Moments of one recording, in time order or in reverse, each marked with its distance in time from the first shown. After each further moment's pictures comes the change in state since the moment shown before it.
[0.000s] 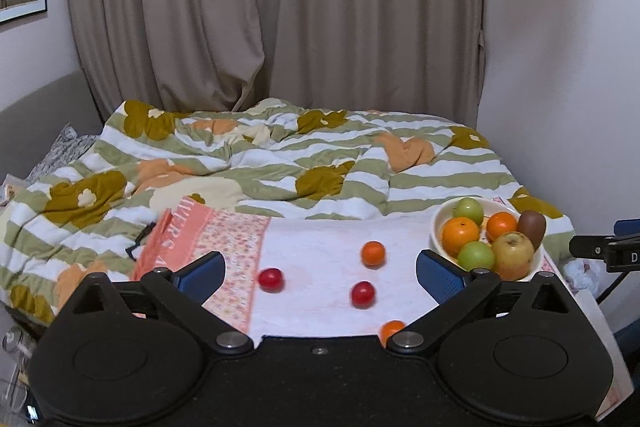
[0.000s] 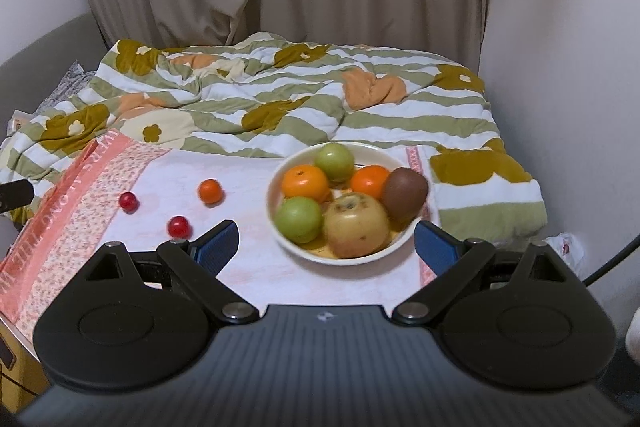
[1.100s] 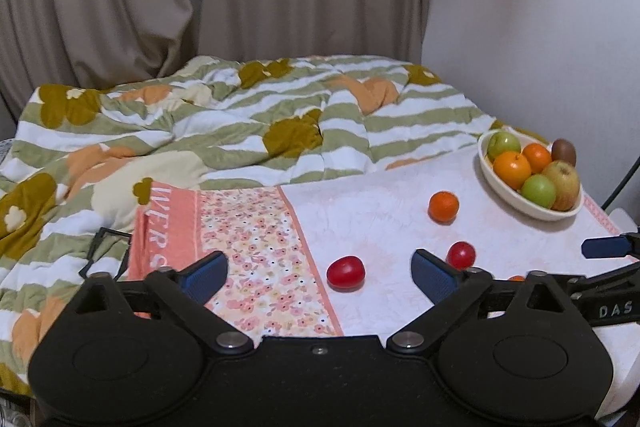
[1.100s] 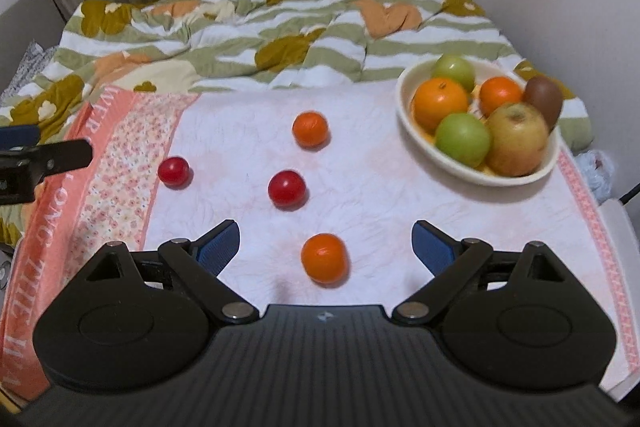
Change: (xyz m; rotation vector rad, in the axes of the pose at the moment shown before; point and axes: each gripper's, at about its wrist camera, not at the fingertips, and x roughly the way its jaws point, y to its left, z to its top) left arm 0.145 0.131 -0.003 0.166 0.155 -0.273; right arm 0.113 0.181 -0.026 0.125 0.183 -0.121
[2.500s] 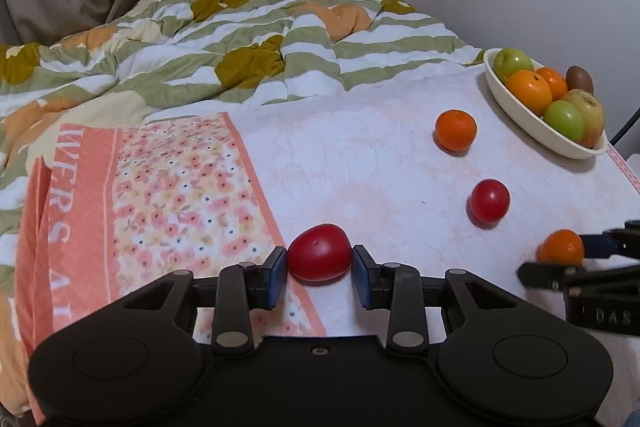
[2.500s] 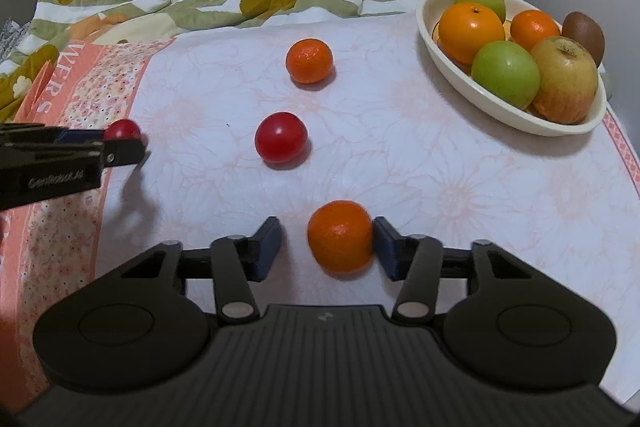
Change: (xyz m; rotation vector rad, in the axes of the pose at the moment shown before) left arm 0.098 -0.006 -0.023 0.041 0.178 -0.099; right arm 0.064 0.009 -0.017 0.027 0.120 -0.031
